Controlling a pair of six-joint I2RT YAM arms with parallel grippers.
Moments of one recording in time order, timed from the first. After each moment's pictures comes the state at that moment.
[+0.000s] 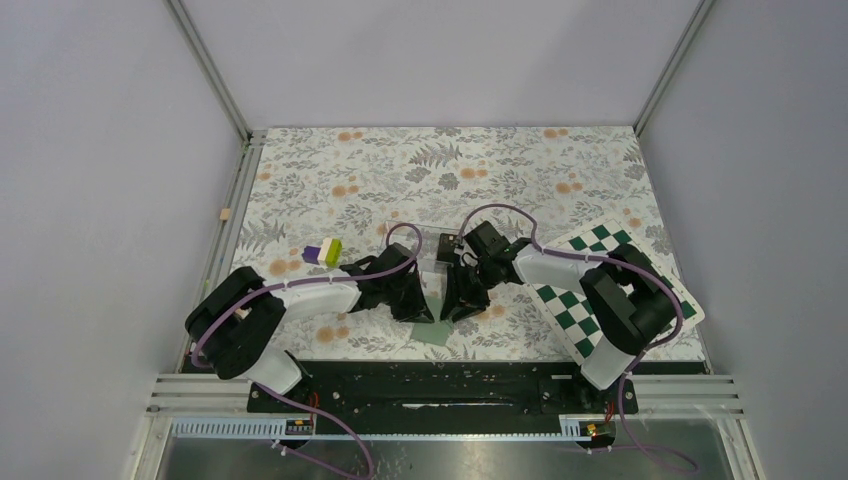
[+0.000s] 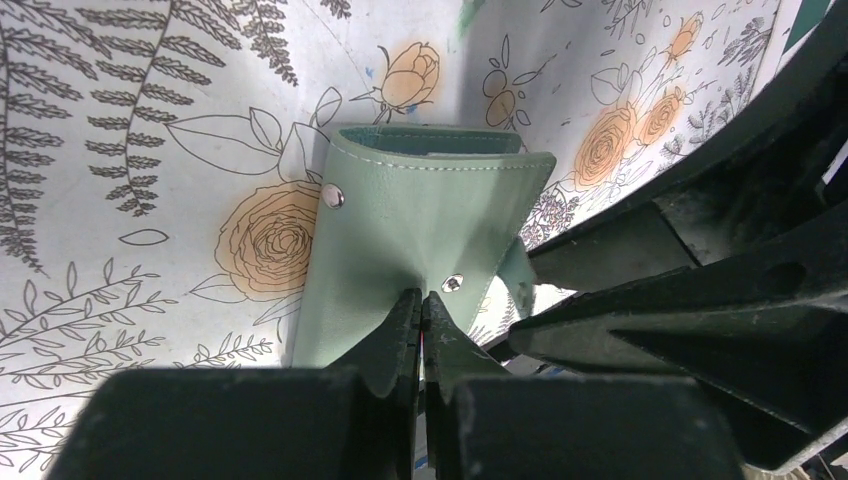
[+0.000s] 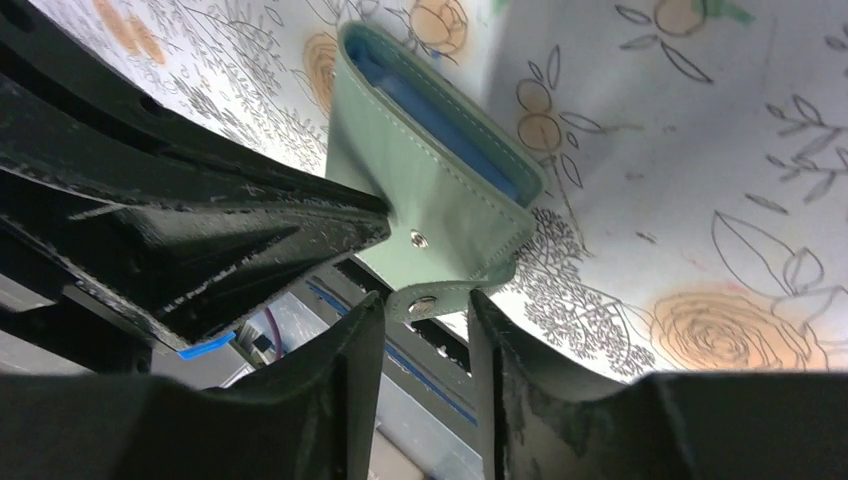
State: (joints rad) left arm -0.81 1.51 0.68 -0.16 0.27 -1.00; right arm 0.69 1.67 0.87 -0.39 -0.57 0.67
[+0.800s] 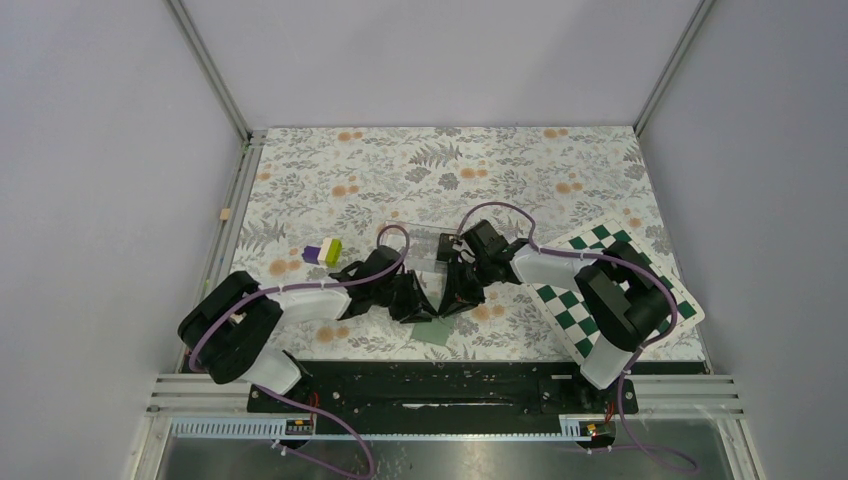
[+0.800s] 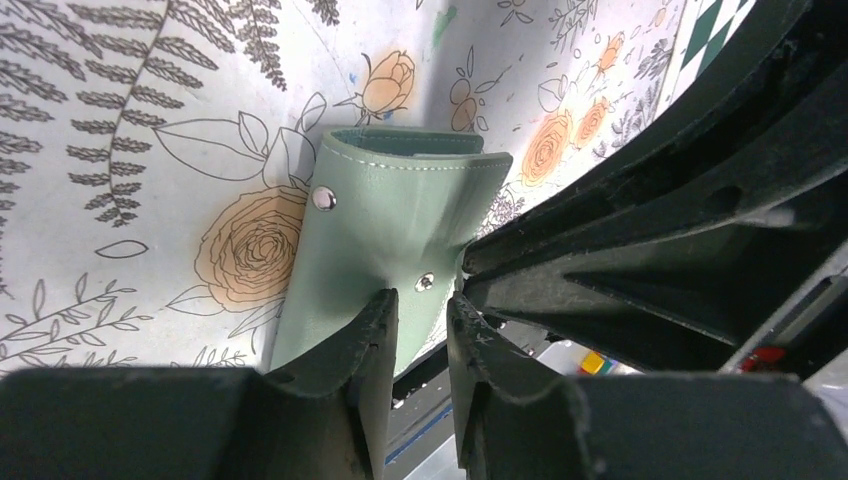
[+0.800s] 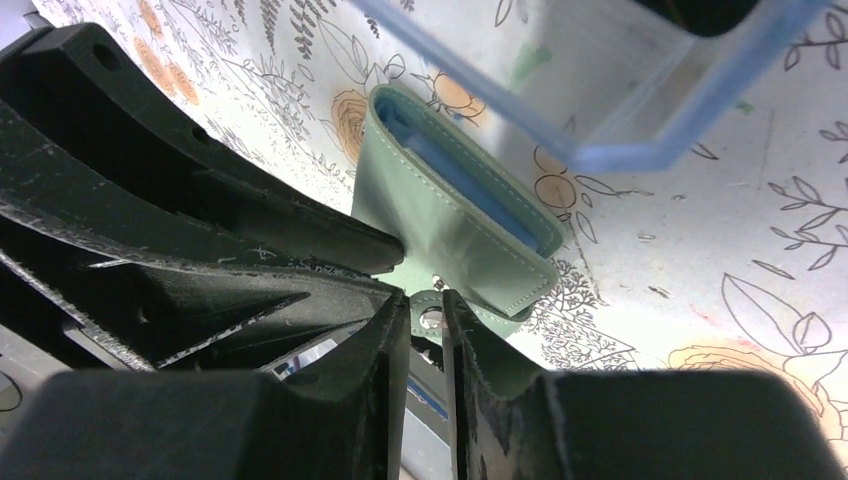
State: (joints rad) left arm -0.76 1.47 0.57 0.04 0.36 -1.10; right arm 0.69 1.70 0.87 -0.27 -0.58 0.74
